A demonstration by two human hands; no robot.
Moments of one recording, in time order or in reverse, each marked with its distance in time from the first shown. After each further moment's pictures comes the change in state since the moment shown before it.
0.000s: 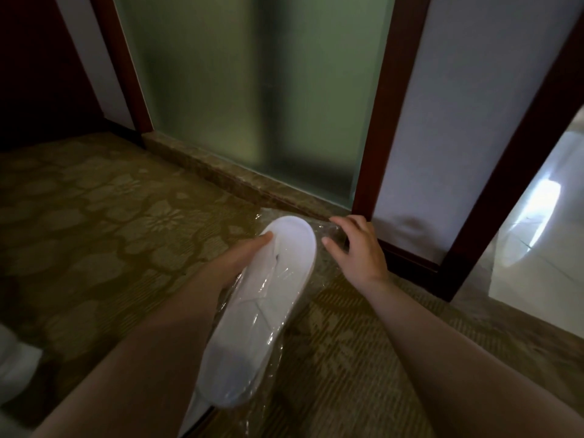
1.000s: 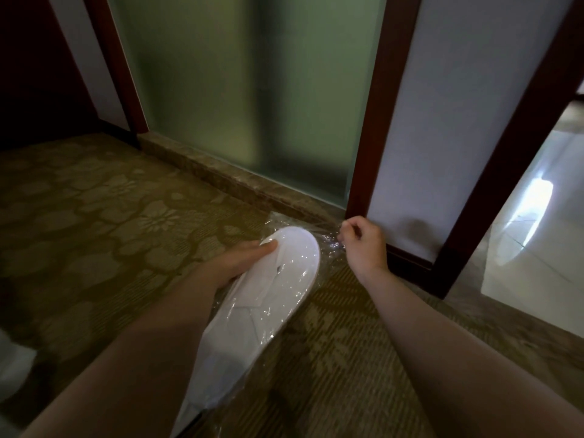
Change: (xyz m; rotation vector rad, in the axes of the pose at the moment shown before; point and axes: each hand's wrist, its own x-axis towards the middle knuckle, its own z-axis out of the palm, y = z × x) left_hand 0.003 -0.007 -0.002 0.181 -0.144 0.050; right_hand 0.007 0.006 -0.002 0.402 0.142 0.303
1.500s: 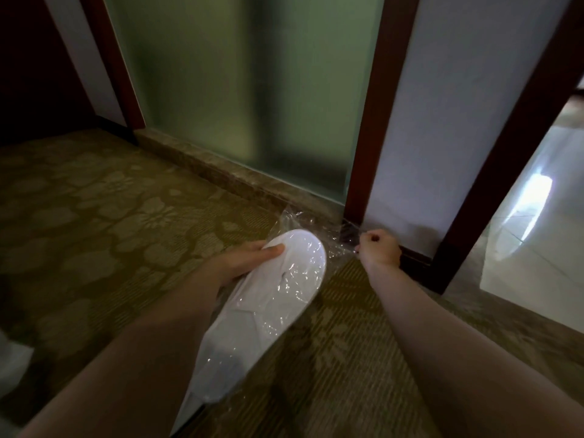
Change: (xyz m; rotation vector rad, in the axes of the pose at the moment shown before) left_hand 0.005 -0.005 0.004 0.056 -0.058 0.028; right_hand 0.013 0.027 -0.007 -0.006 0.178 0.414
